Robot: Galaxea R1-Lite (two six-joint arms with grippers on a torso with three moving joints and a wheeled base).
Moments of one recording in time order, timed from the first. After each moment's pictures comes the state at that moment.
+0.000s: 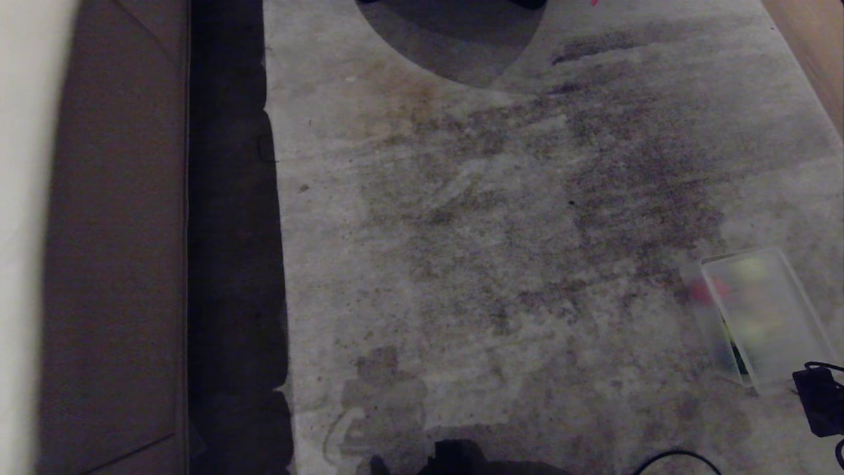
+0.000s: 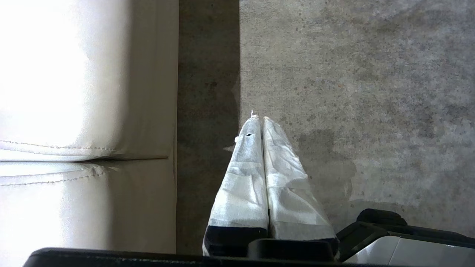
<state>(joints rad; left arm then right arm) 0.00 0.00 0.00 0.00 0.06 -0.10 -0.80 2.64 -0.87 -1.21 0.27 0.82</state>
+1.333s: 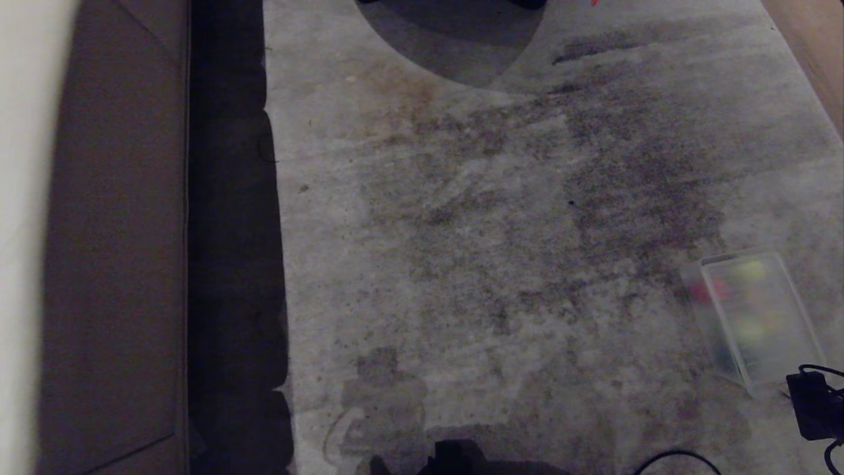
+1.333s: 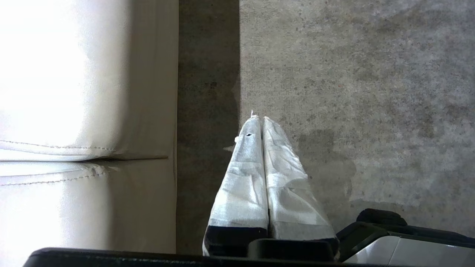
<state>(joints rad) 0.00 0.00 0.00 0.00 0.06 -0.10 -0.79 2.66 -0.87 -1.21 0.29 0.90</state>
